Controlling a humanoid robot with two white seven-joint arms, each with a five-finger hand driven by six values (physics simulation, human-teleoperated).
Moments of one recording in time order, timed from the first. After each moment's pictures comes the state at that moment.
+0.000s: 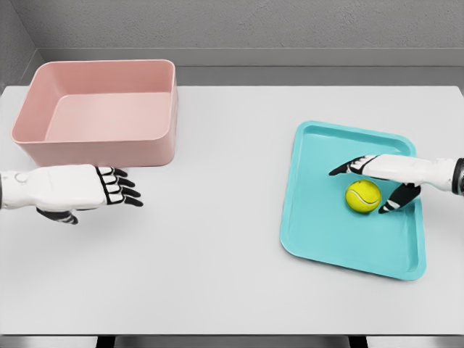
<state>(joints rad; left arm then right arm) -0.67 1.19 -0.91 -1.77 -0.39 -0.61 -0.38 -0.77 -1.00 1.08 -1.28 -0.01 -0.61 0.41</state>
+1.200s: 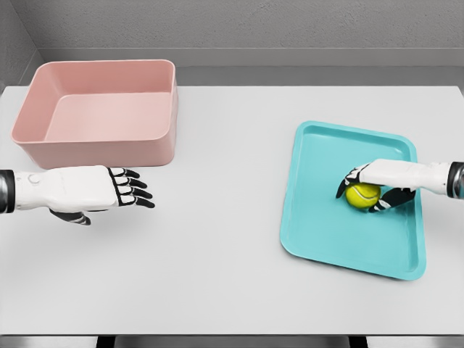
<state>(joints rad) -0.67 1.14 -0.91 -1.77 -0.39 -0.61 -0.37 -0.78 -1.00 1.11 -1.30 0.02 -0.61 0.41</state>
